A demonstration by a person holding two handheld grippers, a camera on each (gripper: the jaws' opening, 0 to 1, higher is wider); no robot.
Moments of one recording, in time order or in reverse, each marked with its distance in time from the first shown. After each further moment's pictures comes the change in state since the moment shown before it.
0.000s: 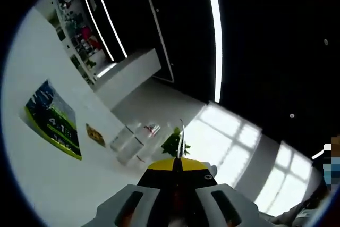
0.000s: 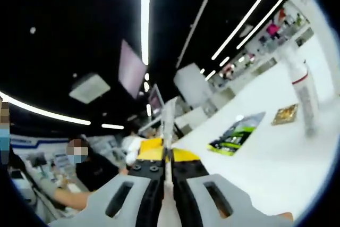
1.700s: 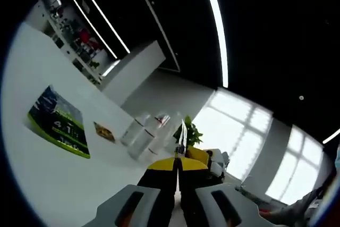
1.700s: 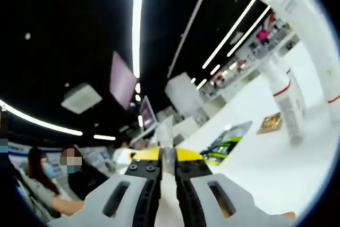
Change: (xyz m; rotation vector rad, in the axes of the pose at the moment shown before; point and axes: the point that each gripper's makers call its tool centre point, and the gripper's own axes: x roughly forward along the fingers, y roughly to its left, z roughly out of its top) left arm 0.005 0.032 0.006 0.044 0.059 0.110; right arm -0.014 -0.020 0.031 -0.019 -0.149 -0.110
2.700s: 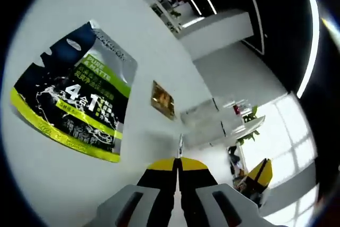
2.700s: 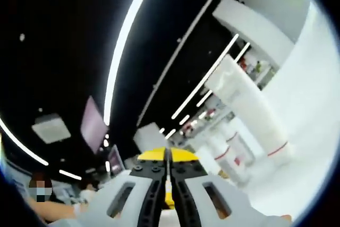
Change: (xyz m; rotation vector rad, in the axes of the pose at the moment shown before) left arm 0.053 0.092 -0.030 -0.402 0.345 0.599; right arm -0.055 -0.046 0.080 -0.005 -0.366 -0.253
